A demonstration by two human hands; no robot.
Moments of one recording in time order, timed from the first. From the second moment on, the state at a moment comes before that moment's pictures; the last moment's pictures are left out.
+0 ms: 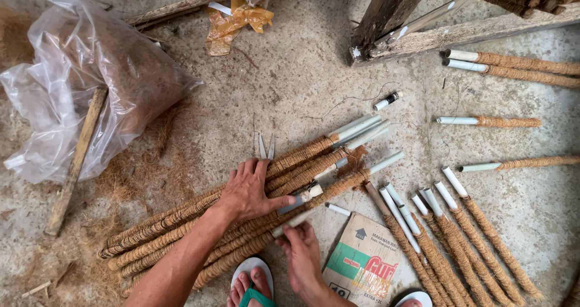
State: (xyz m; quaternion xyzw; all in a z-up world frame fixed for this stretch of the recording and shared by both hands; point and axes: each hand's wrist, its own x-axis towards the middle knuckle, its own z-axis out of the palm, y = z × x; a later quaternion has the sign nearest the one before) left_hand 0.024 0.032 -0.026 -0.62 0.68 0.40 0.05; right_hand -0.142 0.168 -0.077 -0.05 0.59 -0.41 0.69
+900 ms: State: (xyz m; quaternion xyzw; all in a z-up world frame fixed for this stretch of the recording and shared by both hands) left_hand 0.018 0.055 0.007 -0.54 0.74 0.34 0.22; right_hand -0.141 0.161 -0.086 -0.08 0.60 -0.38 0.70
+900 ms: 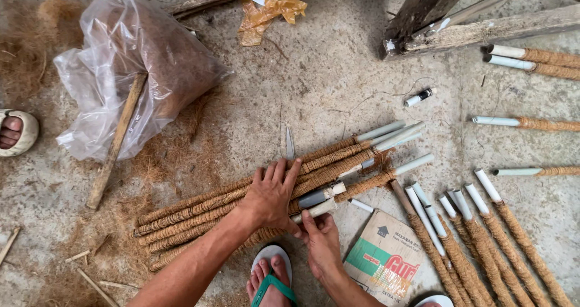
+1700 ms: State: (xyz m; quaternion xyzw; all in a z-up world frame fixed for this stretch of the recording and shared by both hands) left_hand 0.012 0.049 0.002 -0.58 0.70 0.36 0.18; right_hand -0.133 0.129 -0.068 -0.13 0.63 -0.38 0.66
